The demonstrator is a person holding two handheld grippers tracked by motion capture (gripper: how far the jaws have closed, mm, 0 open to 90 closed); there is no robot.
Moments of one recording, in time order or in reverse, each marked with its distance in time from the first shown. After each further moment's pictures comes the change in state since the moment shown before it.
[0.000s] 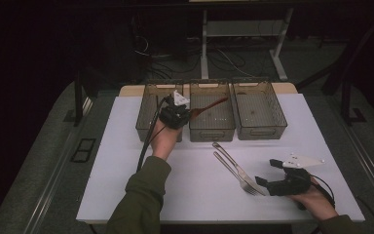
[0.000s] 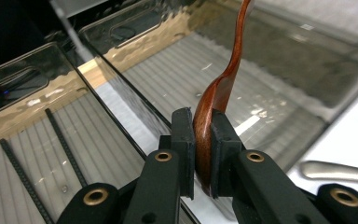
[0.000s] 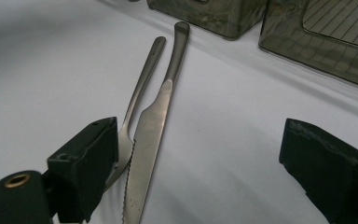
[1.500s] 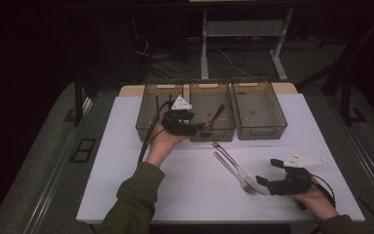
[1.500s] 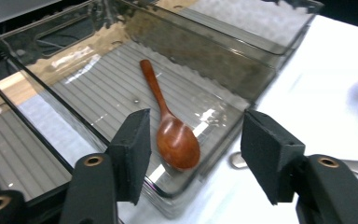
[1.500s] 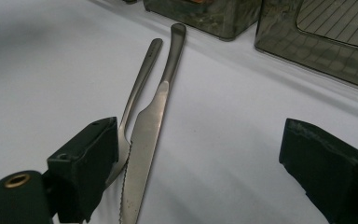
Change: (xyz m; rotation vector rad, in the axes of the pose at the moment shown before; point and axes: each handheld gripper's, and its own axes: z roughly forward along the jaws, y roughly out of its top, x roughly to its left) left arm -0.011 -0.008 -0.020 -0.058 -0.254 0.019; right arm -0.002 0.000 -0.001 -0.002 -0.004 0.011
